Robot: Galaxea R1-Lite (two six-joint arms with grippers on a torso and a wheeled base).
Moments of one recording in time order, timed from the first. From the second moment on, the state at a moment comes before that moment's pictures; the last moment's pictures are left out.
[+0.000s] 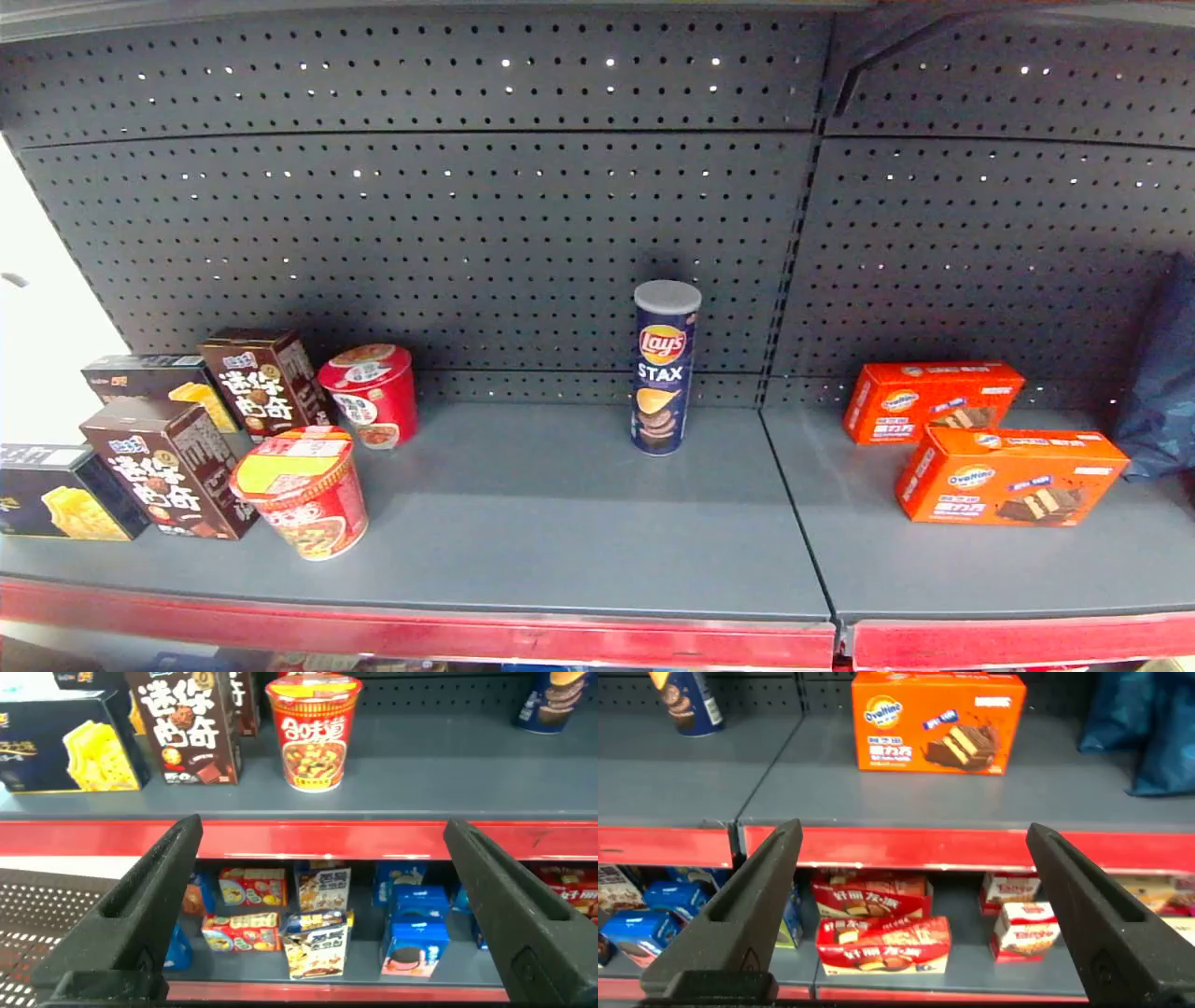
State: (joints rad) left arm 0.00 0.00 0.00 0.00 0.01 0.00; right arm 0.00 0.00 0.00 0.00 0.01 0.00
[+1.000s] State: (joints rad) left arm 0.00 0.00 0.00 0.00 0.01 0.00; right arm 0.00 0.00 0.00 0.00 0.01 0.00
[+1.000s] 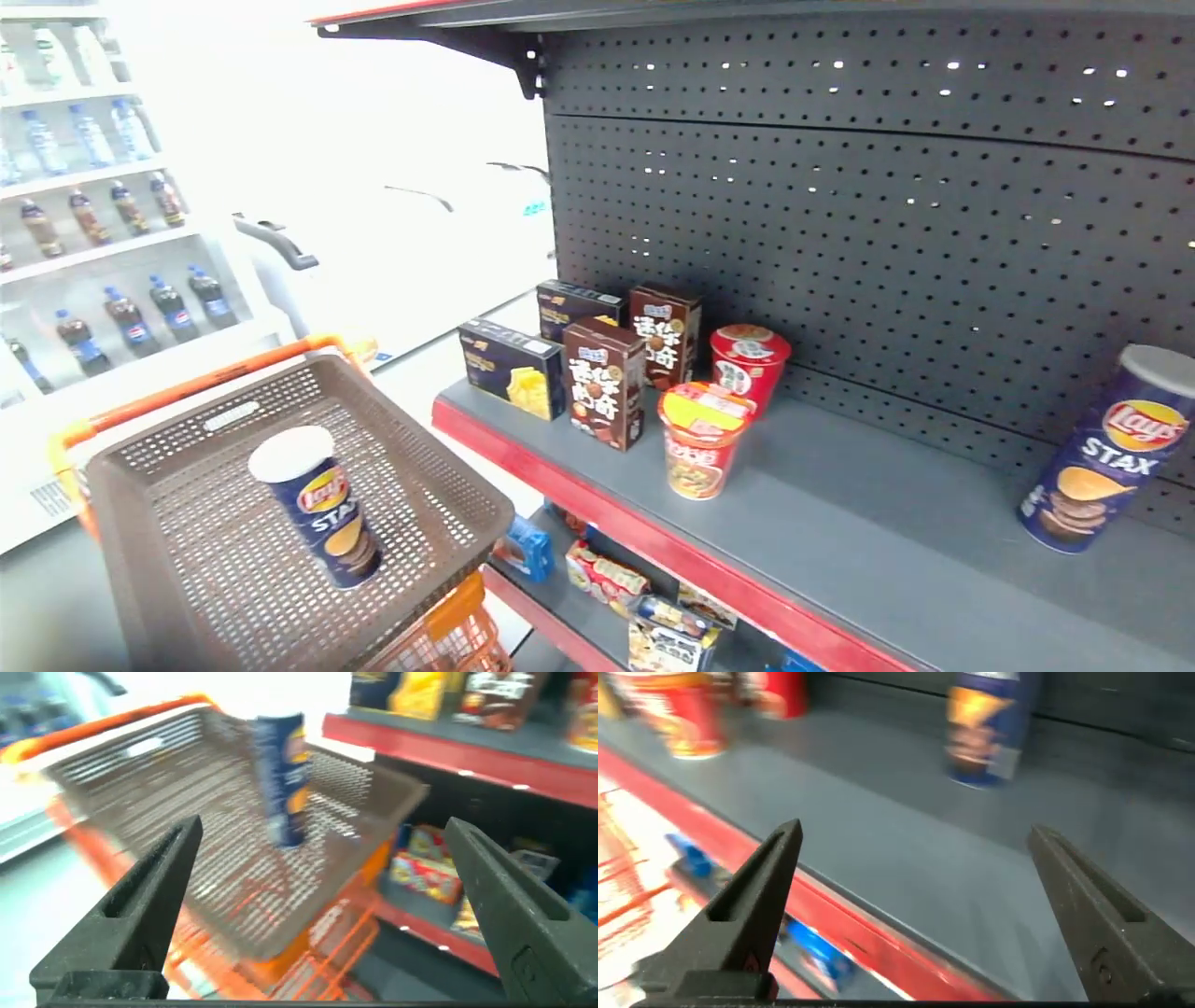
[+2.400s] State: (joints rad) left arm -0.02 0.54 -0.47 0.03 -0.09 0.08; right arm 0.00 0.00 0.00 0.00 0.01 0.01
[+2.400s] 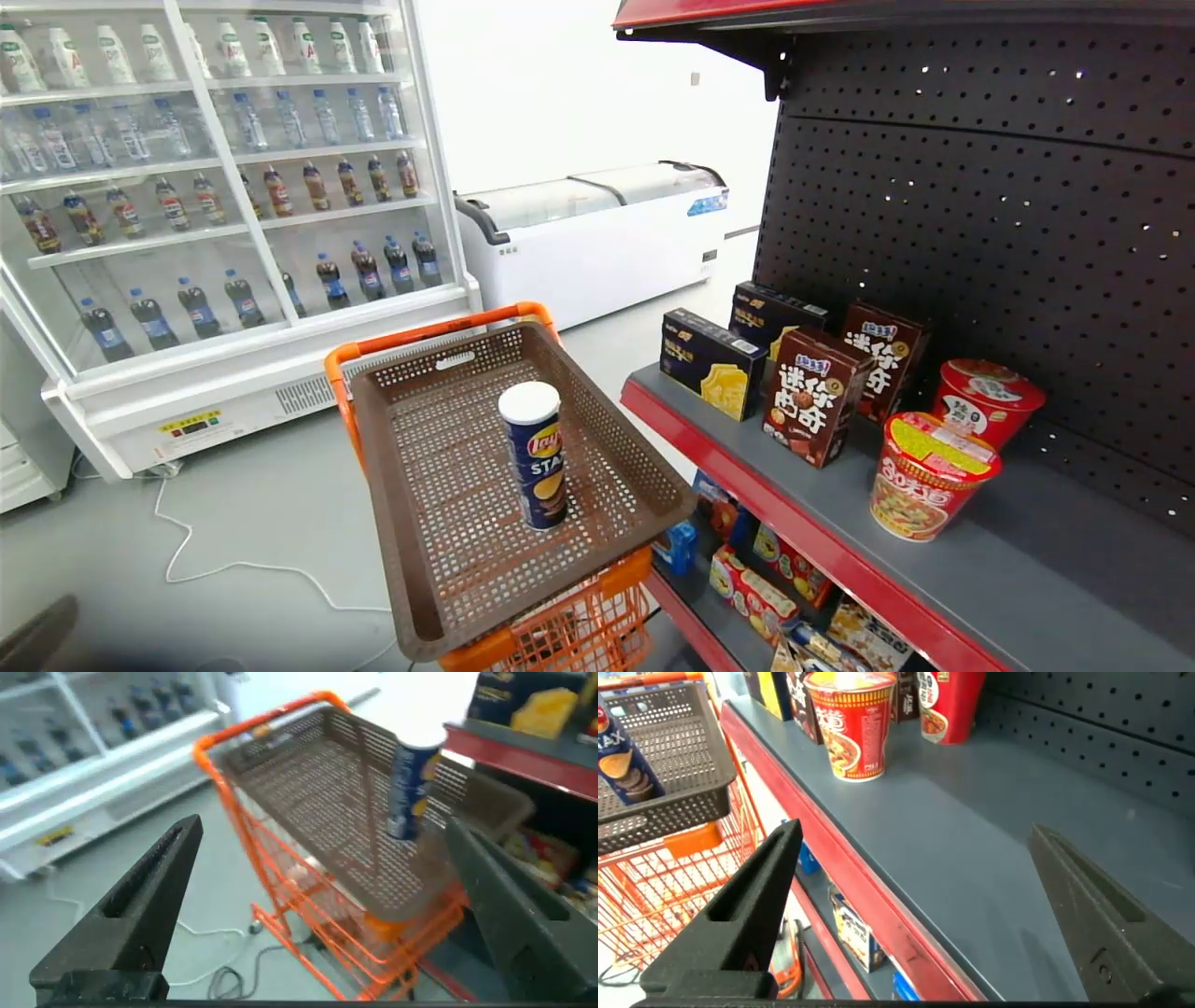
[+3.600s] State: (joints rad) left arm -0.17 1.52 -0.45 -0.65 -0.30 0.13; right arm 0.00 0.00 0.00 0.00 0.01 0.01
